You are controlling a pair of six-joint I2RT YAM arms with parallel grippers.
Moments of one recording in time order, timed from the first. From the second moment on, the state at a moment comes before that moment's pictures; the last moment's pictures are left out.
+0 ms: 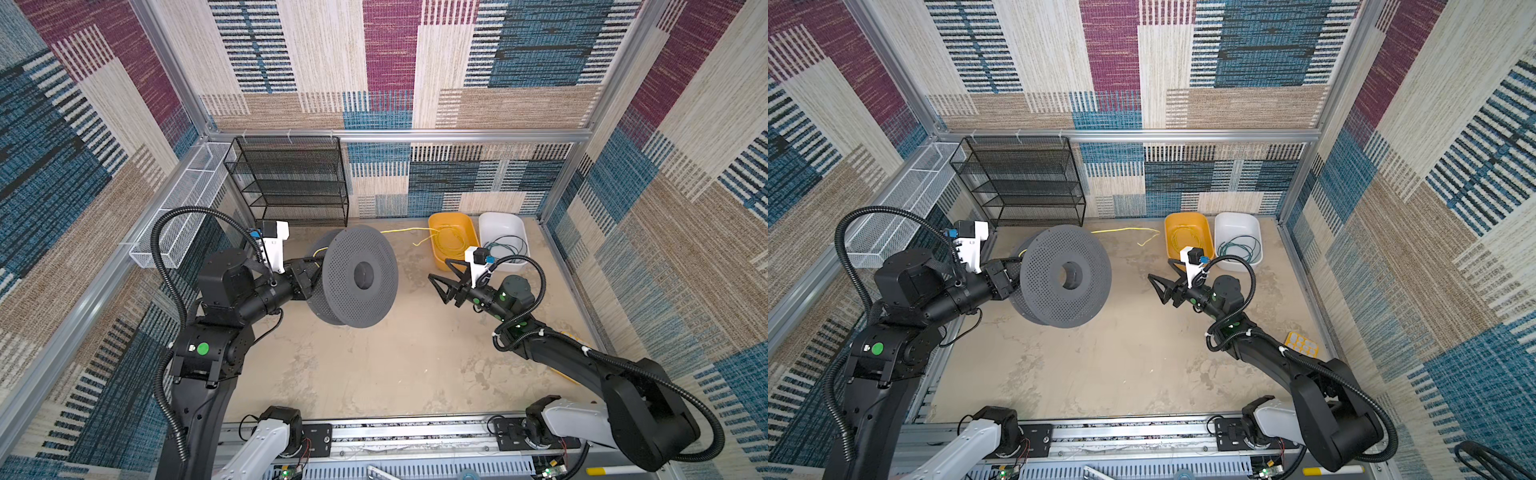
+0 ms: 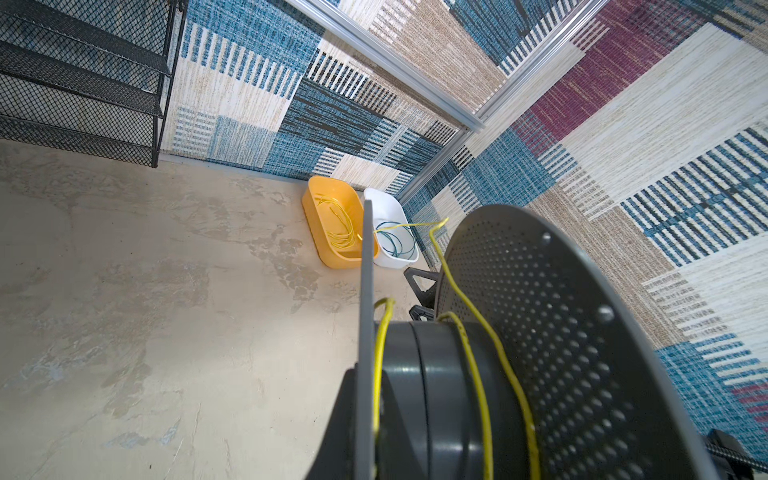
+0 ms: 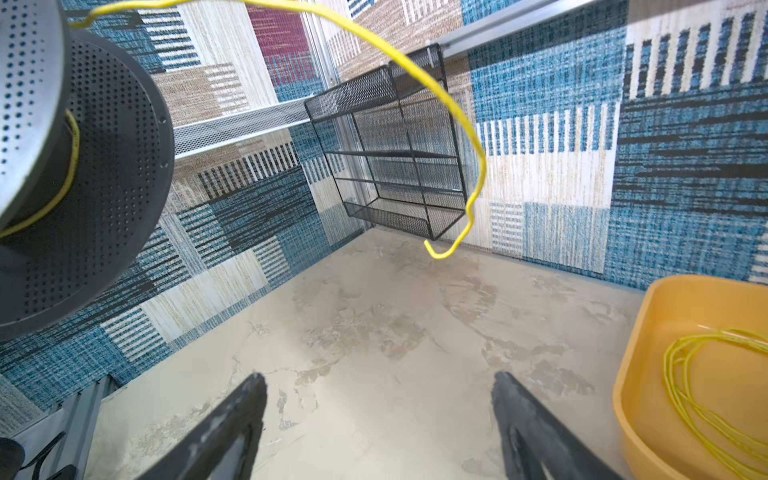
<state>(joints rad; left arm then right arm) -0.15 0.88 1.35 -0.75 0.51 -0.50 0.41 1.27 0.55 0.78 -0.46 0.27</state>
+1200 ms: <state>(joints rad) -0.15 0.87 1.38 -0.75 0.55 -0.53 0.31 1.62 0.85 1.00 -0.66 0.41</state>
